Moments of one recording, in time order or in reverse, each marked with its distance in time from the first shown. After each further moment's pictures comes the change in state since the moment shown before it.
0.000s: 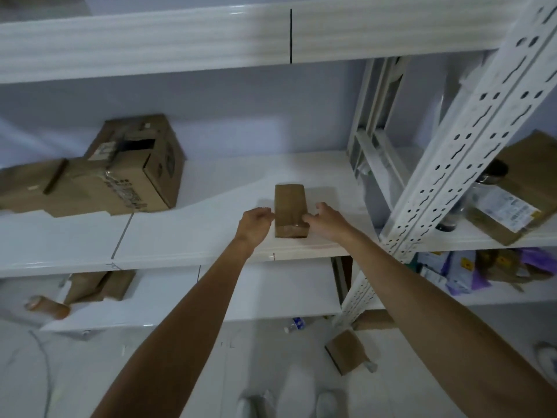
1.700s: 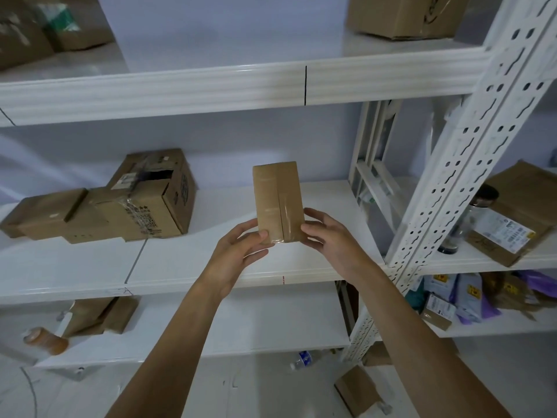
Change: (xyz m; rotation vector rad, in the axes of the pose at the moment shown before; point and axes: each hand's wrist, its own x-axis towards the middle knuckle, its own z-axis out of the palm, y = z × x) left_hand -0.122 0.037 -0.072 -0.470 -0.193 0.220; right_hand -0.084 -0.038 0.002 0.894 -0.100 -0.342
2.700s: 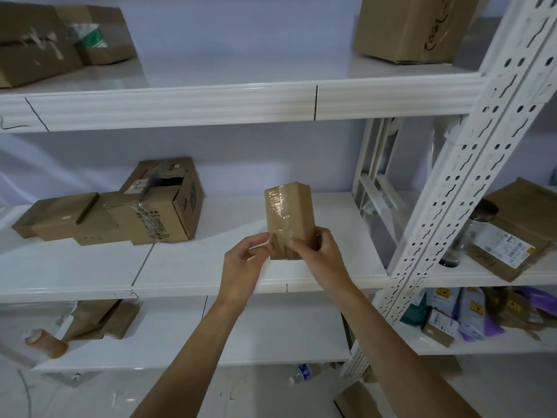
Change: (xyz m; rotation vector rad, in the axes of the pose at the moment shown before) left_hand -0.024 -0.013 0.019 0.213 0.276 0.240; right_hand -0.011 0.020 0.041 -0.375 0.273 -0.120
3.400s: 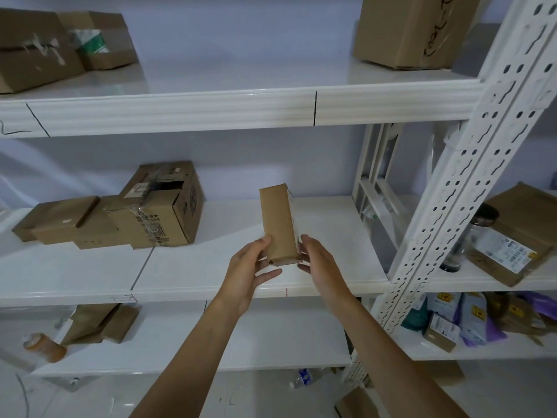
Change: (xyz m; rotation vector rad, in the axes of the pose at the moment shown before) left_hand 0.010 0.004 0.003 -0.339 -0.155 -0.312; right_hand -0.005 -0.002 0.004 0.113 -0.105 0.093
